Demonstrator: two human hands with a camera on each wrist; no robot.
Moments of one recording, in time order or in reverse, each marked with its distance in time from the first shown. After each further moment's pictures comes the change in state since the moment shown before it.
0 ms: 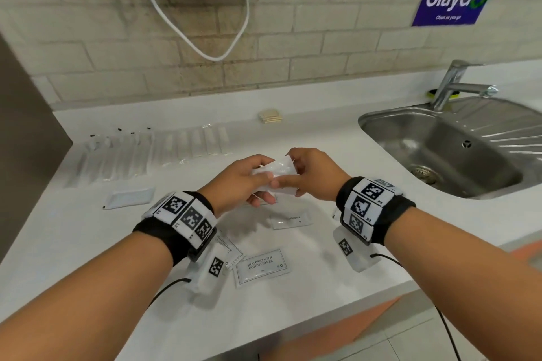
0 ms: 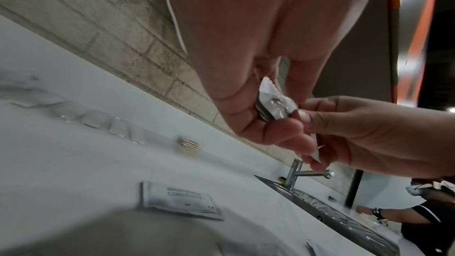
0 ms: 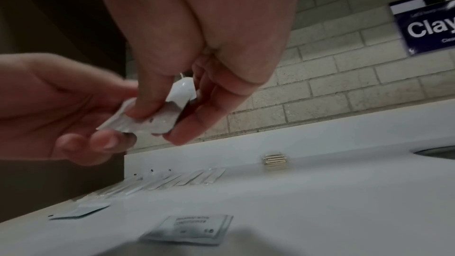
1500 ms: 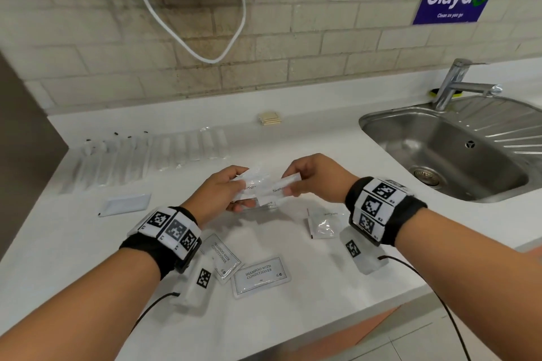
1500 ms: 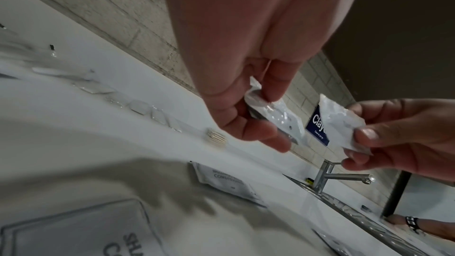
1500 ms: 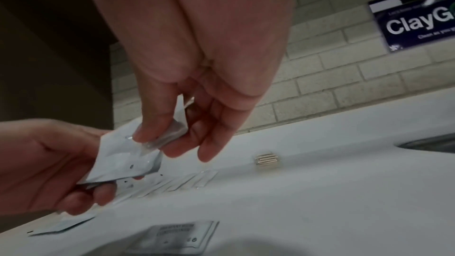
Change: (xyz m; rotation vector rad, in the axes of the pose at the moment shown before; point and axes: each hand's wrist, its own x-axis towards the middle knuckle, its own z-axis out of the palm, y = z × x) left_hand 0.011 -0.030 -0.024 -0.038 0.155 -0.091; right_hand 0.004 0.013 -0.017 0.007 -0.137 0.001
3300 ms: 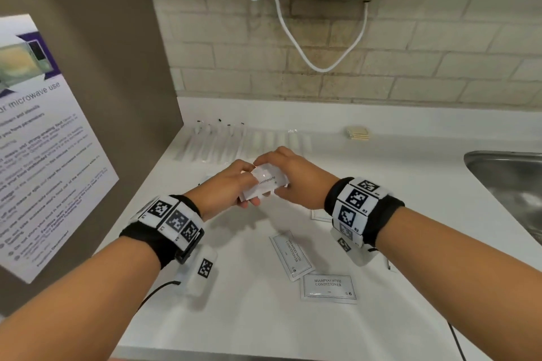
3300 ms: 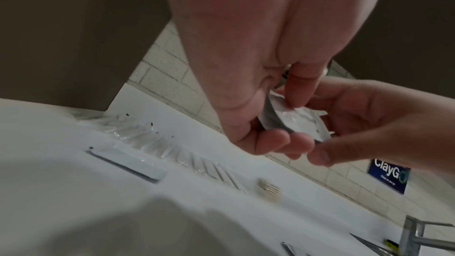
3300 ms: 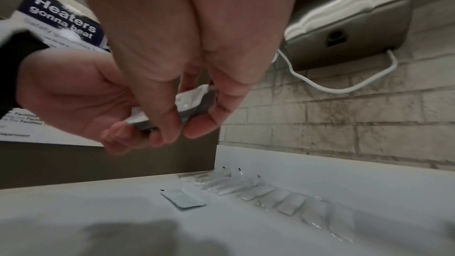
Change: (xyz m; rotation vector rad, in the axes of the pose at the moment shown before) left_hand -0.081 -0.001 -0.102 -0.012 0.209 -0.059; right_hand 0.067 -0.108 0.110 -0.419 -0.255 -0.522
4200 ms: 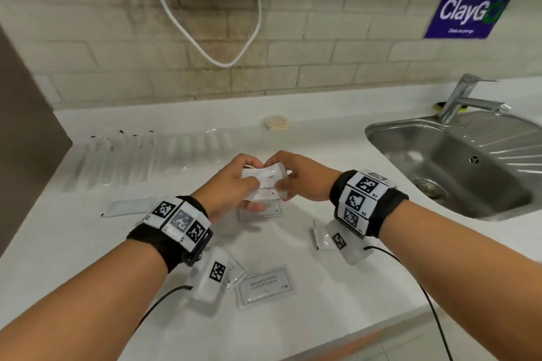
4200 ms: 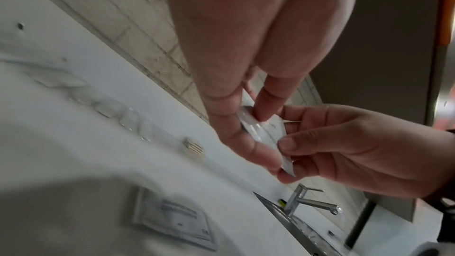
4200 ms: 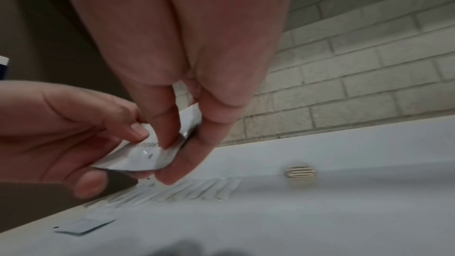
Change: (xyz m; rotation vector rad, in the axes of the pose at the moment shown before) left_hand 0.059 0.031 0.115 -0.035 -0.227 0.065; right_hand -0.089 0.069 -0.049 0.354 0.097 0.523
